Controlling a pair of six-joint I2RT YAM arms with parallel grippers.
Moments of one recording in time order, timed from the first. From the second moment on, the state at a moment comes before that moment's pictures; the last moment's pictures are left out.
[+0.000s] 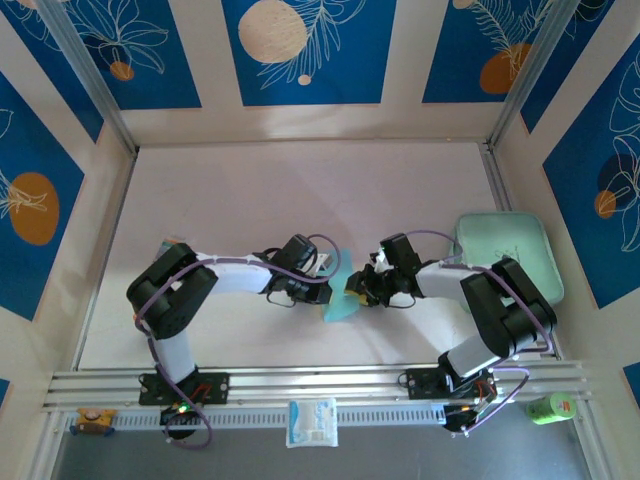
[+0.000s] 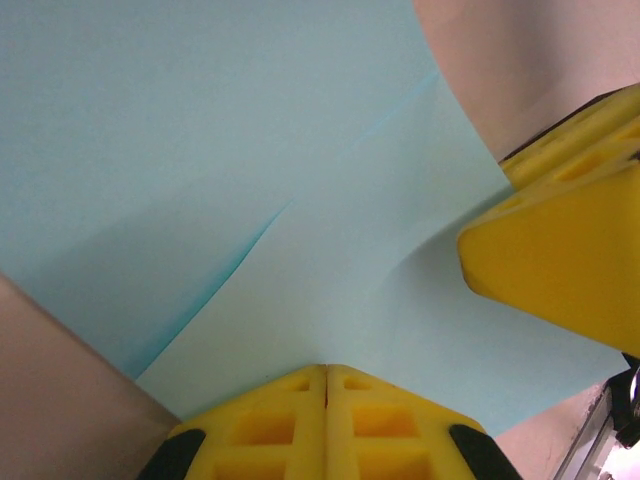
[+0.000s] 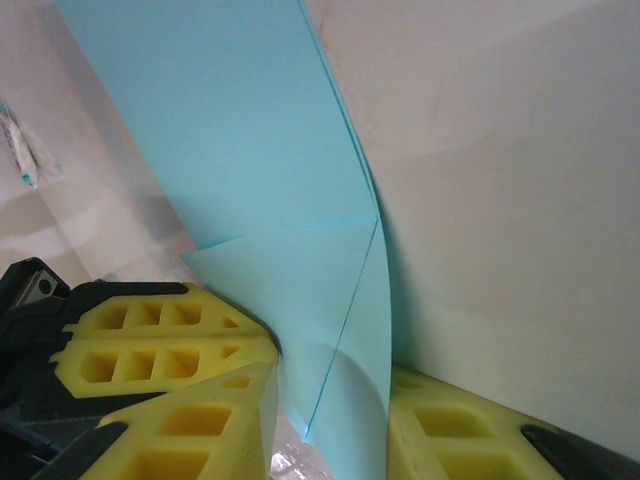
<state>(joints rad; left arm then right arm) -0.80 1.80 0.88 -0.10 0.48 -0.57 0.44 1.53 0.53 -0.04 -0.66 0.98</state>
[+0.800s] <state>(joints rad) -0.80 1.80 0.88 -0.10 0.50 -0.57 0.42 1.59 0.54 0.05 -0.71 0.96</state>
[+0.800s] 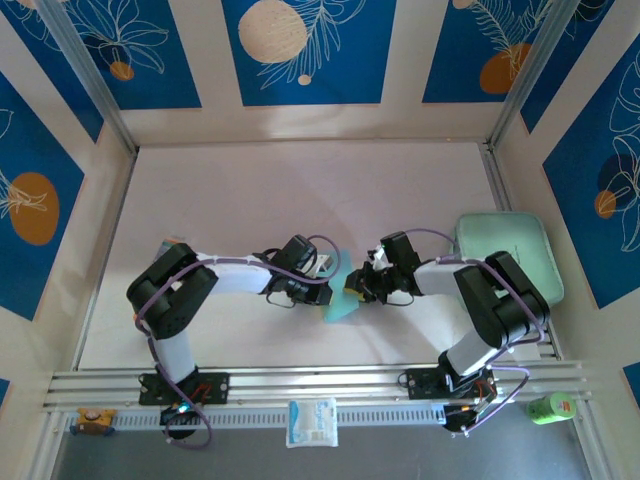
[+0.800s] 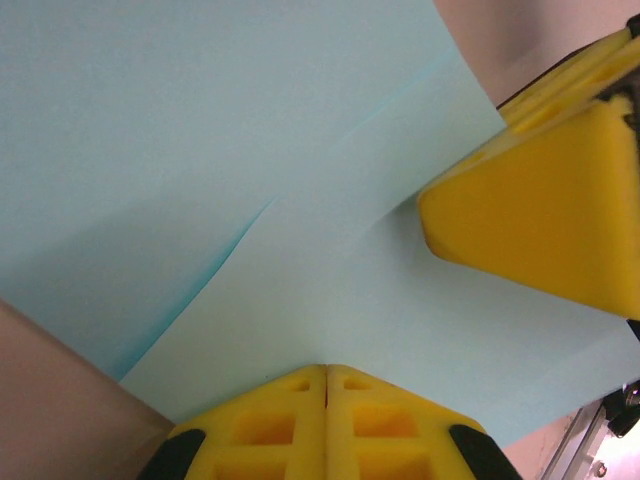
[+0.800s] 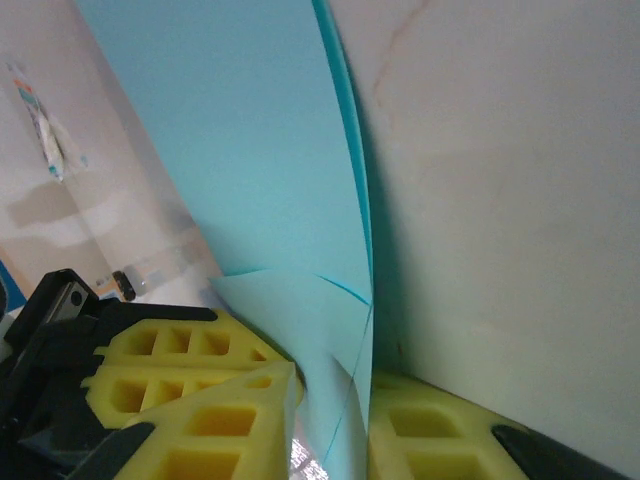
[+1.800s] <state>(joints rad) -0.80 1.41 0.77 -0.10 0.39 -0.62 0.52 1.19 0.74 -0.47 -0.34 1.01</state>
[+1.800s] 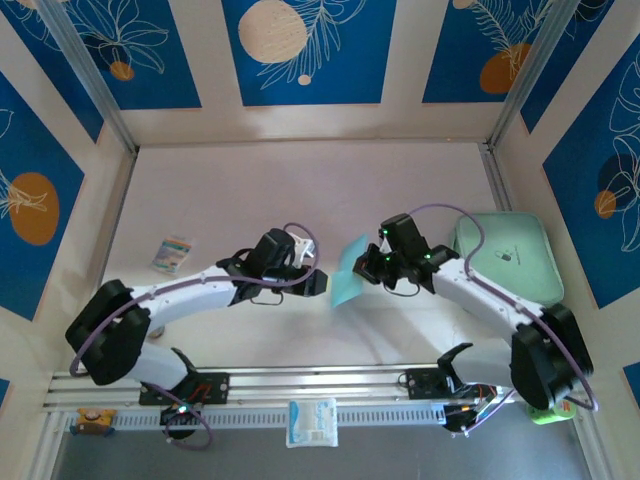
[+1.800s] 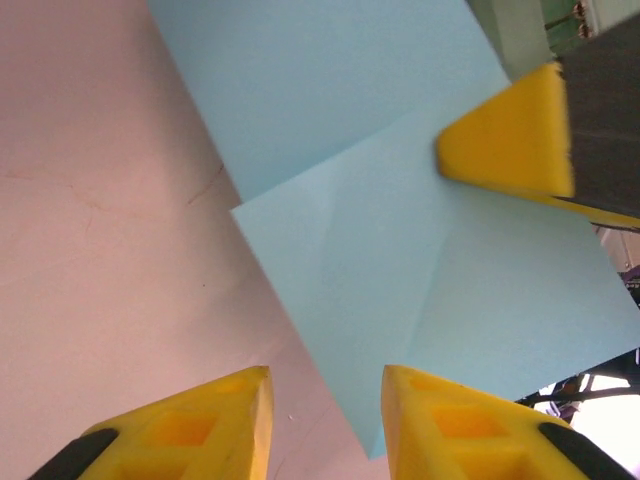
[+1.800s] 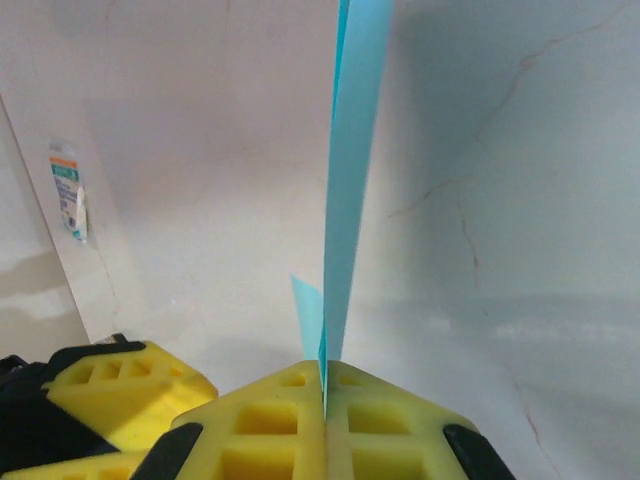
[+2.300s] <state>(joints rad) -0.78 1.40 0.75 -0.11 0.39 -0.63 0.54 1.04 0.73 -0.65 -0.23 1.07</state>
